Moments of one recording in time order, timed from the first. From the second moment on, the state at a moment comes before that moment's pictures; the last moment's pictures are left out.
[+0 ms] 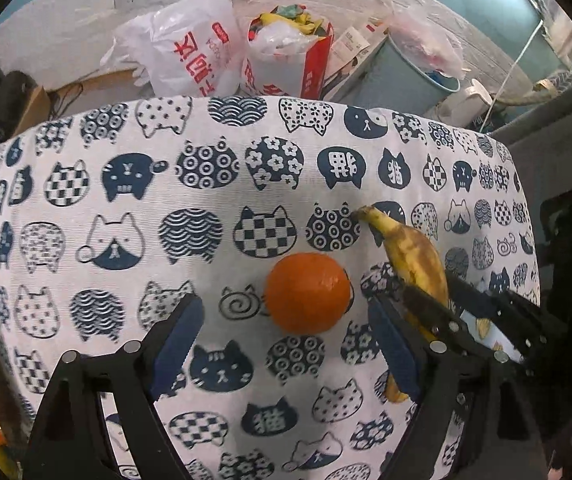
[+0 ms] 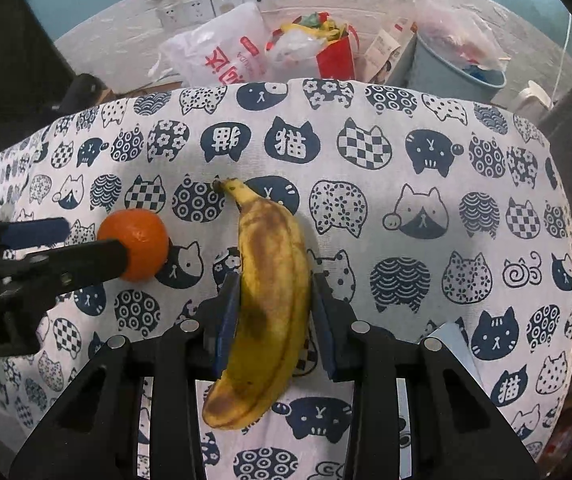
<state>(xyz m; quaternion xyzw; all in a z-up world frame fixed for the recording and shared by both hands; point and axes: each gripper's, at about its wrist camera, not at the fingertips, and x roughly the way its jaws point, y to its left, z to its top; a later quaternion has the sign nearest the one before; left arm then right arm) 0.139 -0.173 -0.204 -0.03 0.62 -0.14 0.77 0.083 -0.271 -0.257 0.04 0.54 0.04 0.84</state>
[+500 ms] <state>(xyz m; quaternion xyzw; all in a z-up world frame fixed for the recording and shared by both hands) 0.141 -0.182 -0.227 -0.04 0.63 -0.17 0.76 0.083 -0.284 -0.272 0.11 0.56 0.03 0.82</state>
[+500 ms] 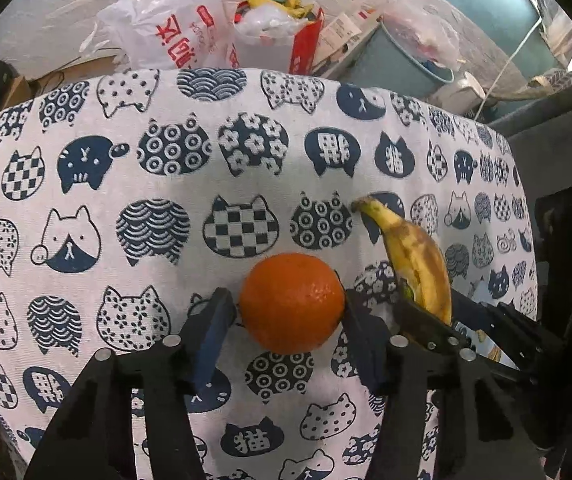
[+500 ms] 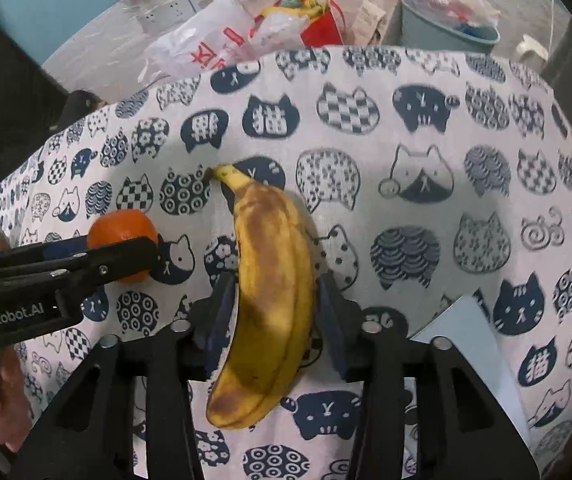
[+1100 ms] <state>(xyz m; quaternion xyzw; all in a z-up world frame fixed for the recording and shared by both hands) 0.122 -0.169 -0.193 0.02 0.60 -0.17 0.78 0.072 -0.267 -0.257 0.04 0.53 0.03 0.84</state>
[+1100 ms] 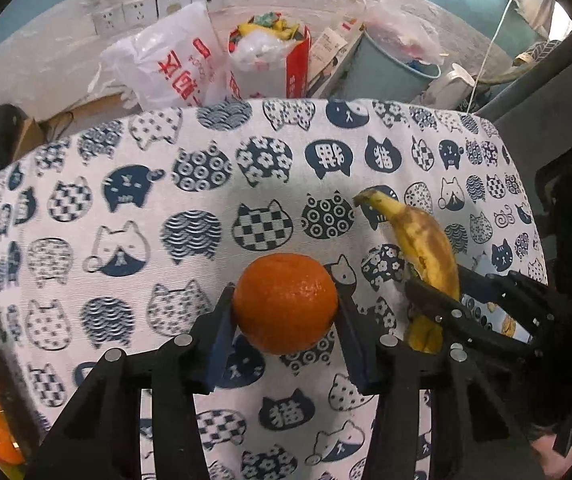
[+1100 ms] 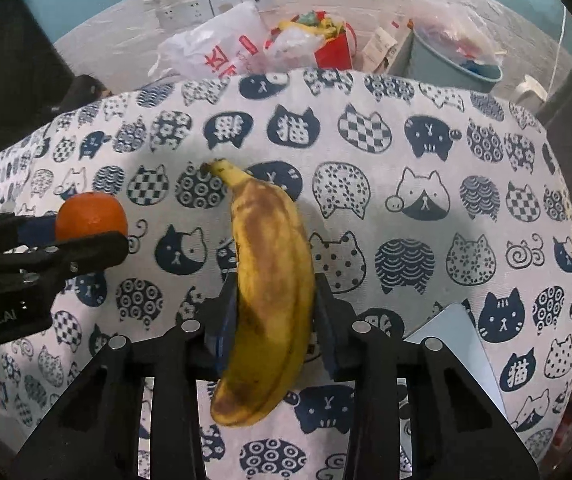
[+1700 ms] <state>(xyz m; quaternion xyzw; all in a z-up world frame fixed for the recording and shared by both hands) 0.077 -0.104 -0.118 0.01 0.54 -0.16 0.82 0.041 -0.223 -0.168 0.02 0.45 0.08 0.89</state>
